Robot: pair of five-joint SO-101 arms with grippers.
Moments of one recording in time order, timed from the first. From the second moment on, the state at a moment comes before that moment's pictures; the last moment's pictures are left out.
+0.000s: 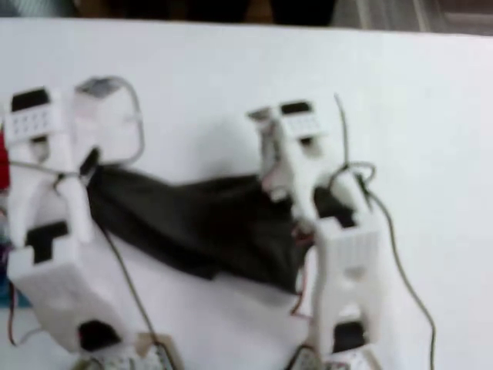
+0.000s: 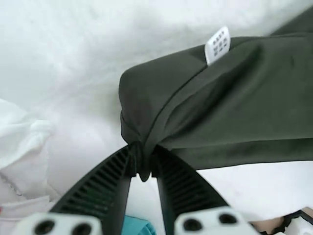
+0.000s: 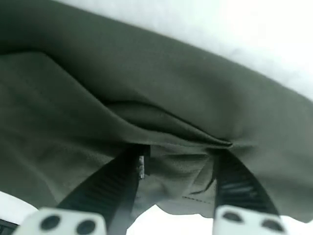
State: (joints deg) left arm -25.1 20.0 -12.5 94.7 -37.5; right arm -15.6 38.4 -19.0 95.0 16.9
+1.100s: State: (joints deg) left arm -25.1 20.0 -12.5 94.7 -37.5; right arm -13.7 16.5 -19.4 92.0 21.9
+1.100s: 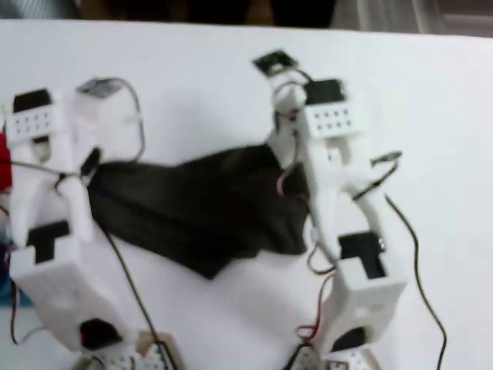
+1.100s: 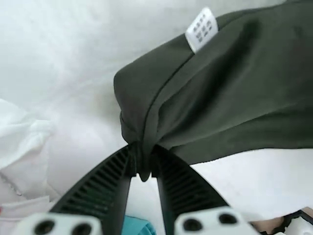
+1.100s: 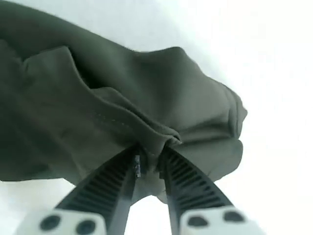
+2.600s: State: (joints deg) left arm -25.1 20.0 -12.5 94.7 -37.5; right arm -20.7 7.2 13.5 77.6 26.9
